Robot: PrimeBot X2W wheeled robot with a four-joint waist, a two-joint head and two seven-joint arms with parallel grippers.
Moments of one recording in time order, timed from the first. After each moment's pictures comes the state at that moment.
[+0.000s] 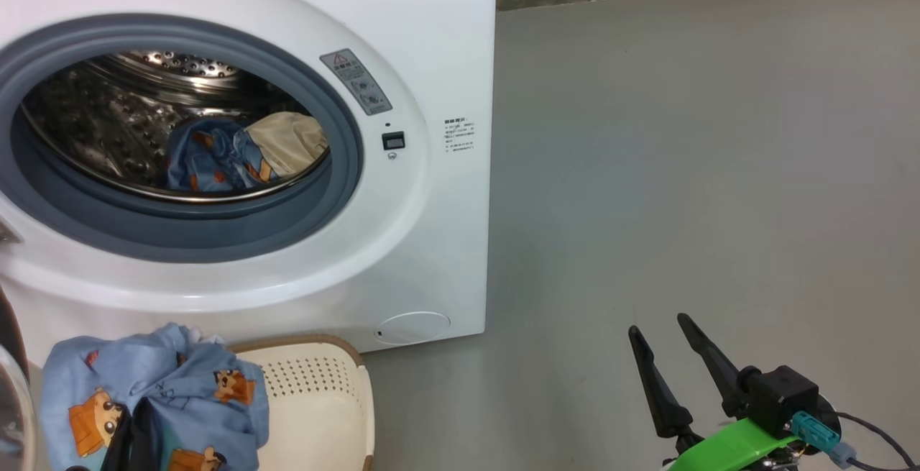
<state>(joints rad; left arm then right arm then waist) 0.13 0.09 0.12 0.11 -0.22 -0.02 -0.25 -0.05 -0.08 0.12 0.19 0.22 0.13 -0.24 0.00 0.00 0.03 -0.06</state>
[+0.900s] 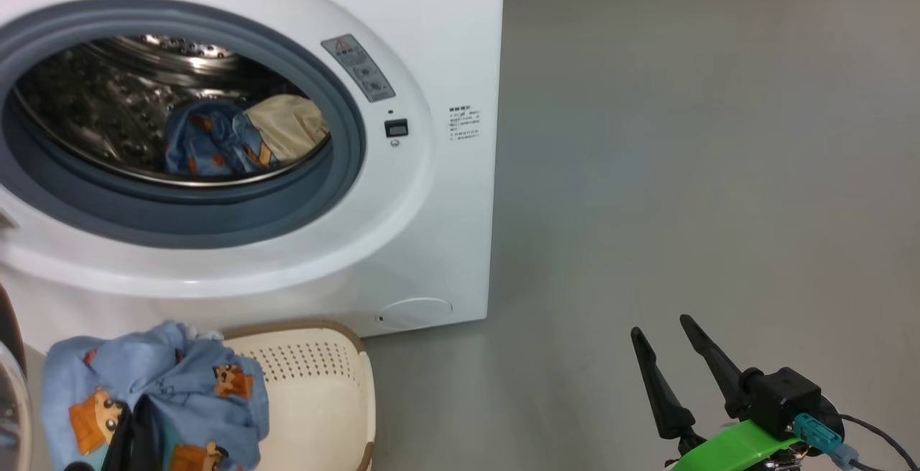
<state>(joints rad) 0.11 0.06 0.15 0.13 -0.20 -0.05 -0.25 -0.03 -0.08 0.11 0.18 0.21 0.13 -0.24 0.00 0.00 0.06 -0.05</state>
